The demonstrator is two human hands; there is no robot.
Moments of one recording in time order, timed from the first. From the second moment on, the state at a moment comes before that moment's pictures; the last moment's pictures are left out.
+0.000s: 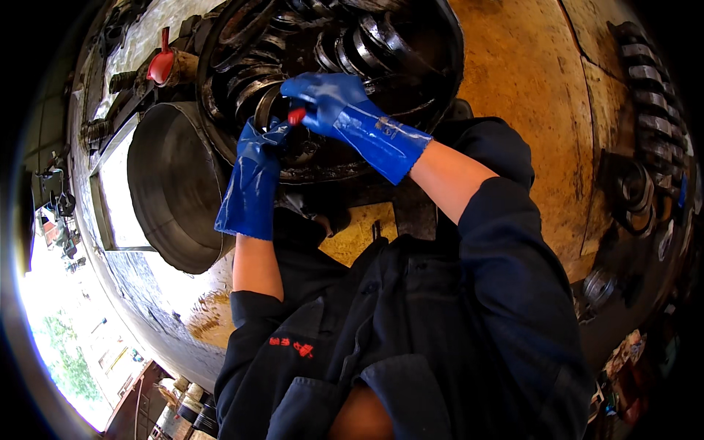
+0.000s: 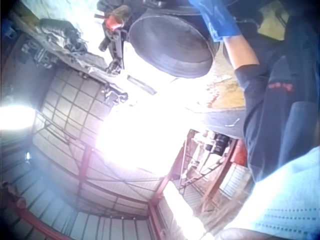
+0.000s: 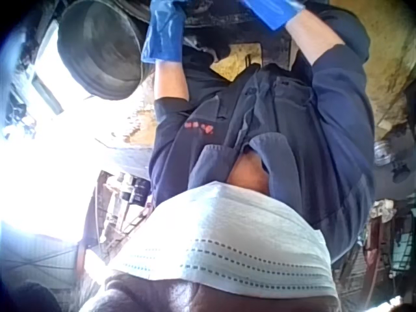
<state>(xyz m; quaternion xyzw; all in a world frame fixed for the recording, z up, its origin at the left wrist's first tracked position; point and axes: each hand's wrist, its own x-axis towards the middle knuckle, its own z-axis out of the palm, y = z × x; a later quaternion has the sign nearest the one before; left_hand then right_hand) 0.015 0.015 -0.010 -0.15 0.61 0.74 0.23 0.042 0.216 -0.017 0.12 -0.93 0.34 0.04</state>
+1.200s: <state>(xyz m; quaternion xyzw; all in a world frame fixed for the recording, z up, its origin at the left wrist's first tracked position) 0.011 0.008 -0.013 -0.15 0.64 0.73 0.20 0.044 0.202 -0.026 0.17 -0.91 0.38 0.01</state>
